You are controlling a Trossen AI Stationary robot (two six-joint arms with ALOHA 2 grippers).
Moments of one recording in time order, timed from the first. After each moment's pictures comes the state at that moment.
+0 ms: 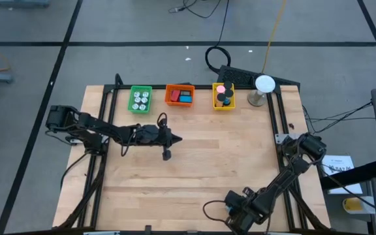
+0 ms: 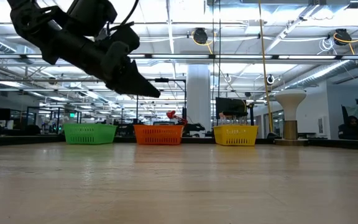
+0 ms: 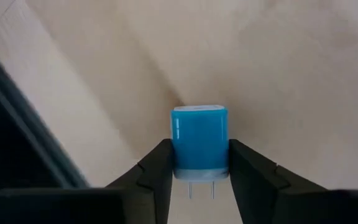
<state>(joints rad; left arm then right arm) -0.01 1.49 0.55 0.53 -0.14 -0.04 0.84 1.91 1.27 -0.72 0.15 1.48</state>
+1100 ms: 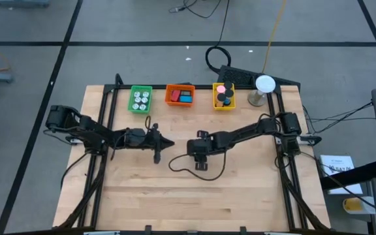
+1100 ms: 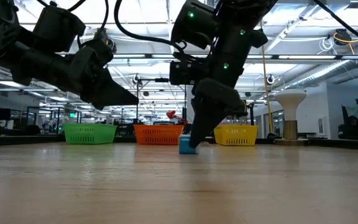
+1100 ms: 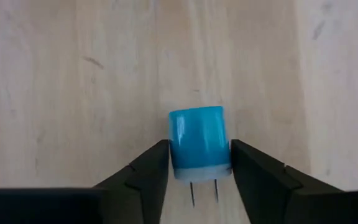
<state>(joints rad) -0.03 1.49 0.28 0.93 -0.10 -0.17 0.09 1.96 1.27 -0.42 0.11 0.12</state>
